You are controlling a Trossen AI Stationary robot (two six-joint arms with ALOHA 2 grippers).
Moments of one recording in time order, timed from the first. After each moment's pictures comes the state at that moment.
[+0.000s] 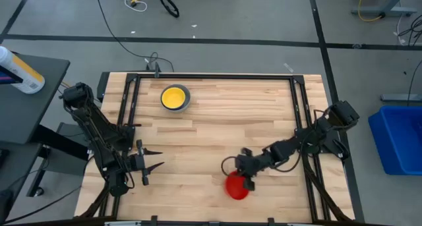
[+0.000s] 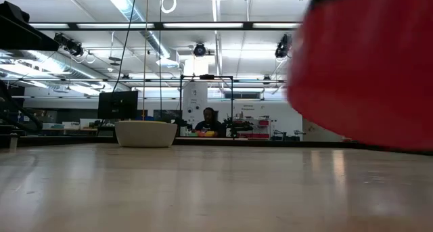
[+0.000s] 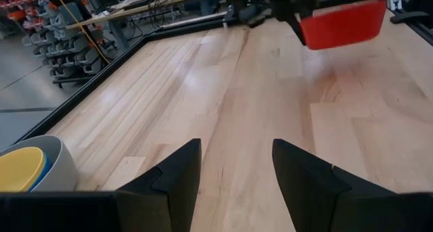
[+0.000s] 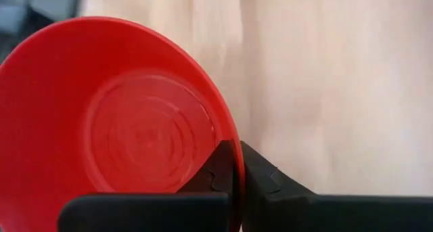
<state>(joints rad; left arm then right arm) -1.15 1.24 0.50 -0.37 -1.28 -0.90 0.46 1.63 0.77 0.07 0.09 0.53</state>
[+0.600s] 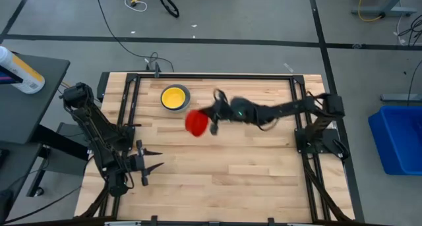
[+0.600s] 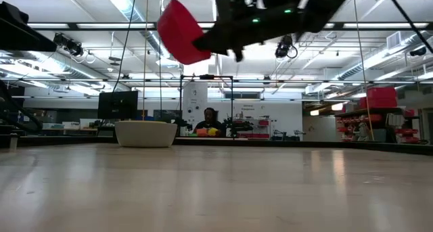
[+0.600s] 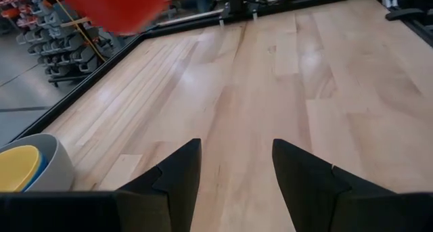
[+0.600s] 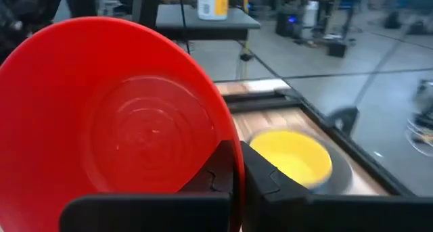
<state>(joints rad) -1.16 1.24 0.50 -0.38 -1.27 -0.91 -0.09 1.75 1.04 0.53 0.08 0.00</state>
